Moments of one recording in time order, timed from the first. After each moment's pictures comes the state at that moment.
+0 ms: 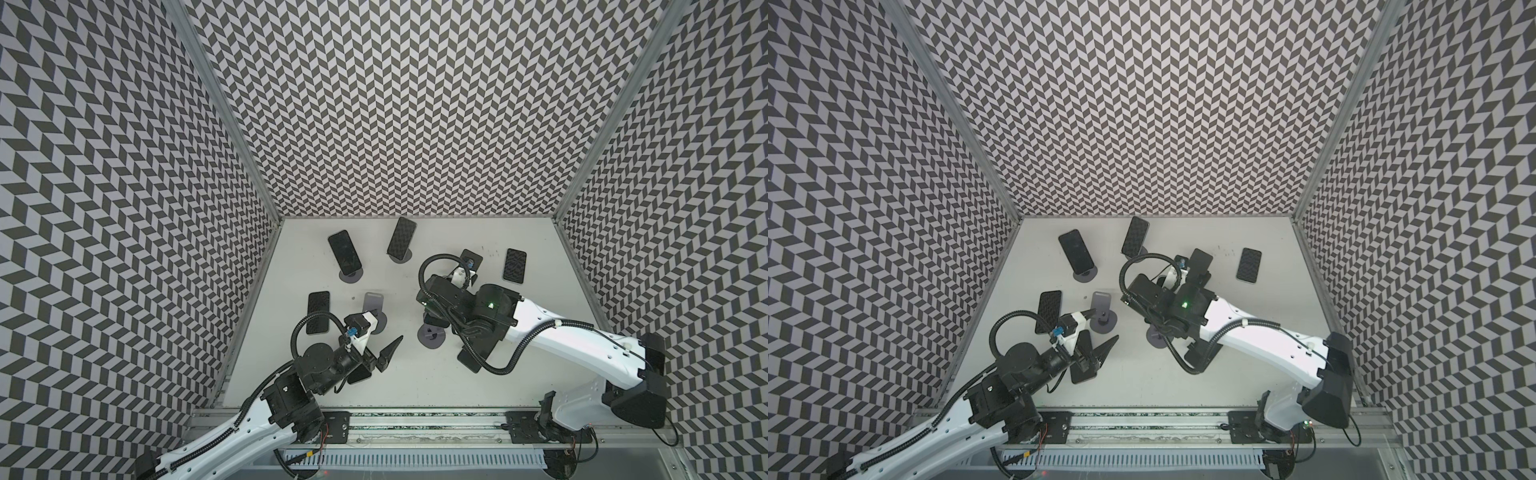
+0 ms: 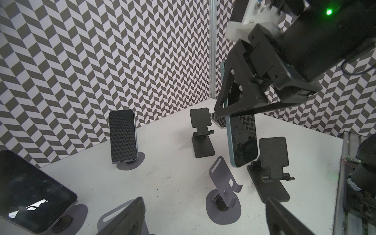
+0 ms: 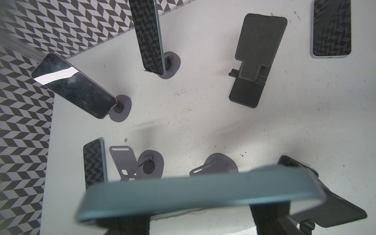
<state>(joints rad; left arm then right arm) -0.96 0.38 0.29 0.02 -0.15 0.01 1.09 1.49 1.45 -1.04 0.59 1.23</state>
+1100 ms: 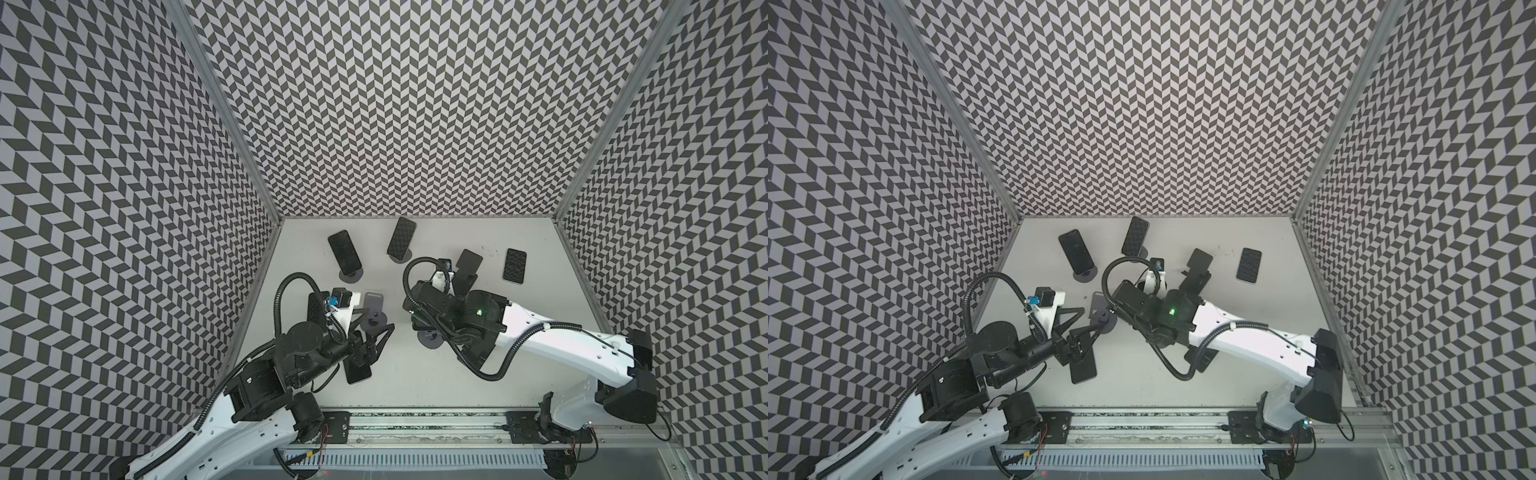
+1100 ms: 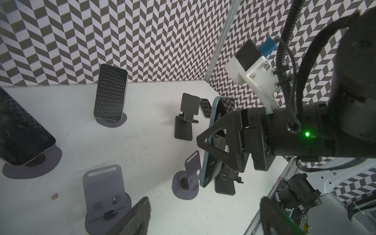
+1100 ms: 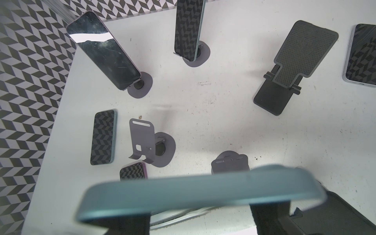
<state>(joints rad) -0.96 0.49 0.77 -0.53 -0.10 -0.42 1.17 1.54 1.50 -0.99 0.59 1.06</state>
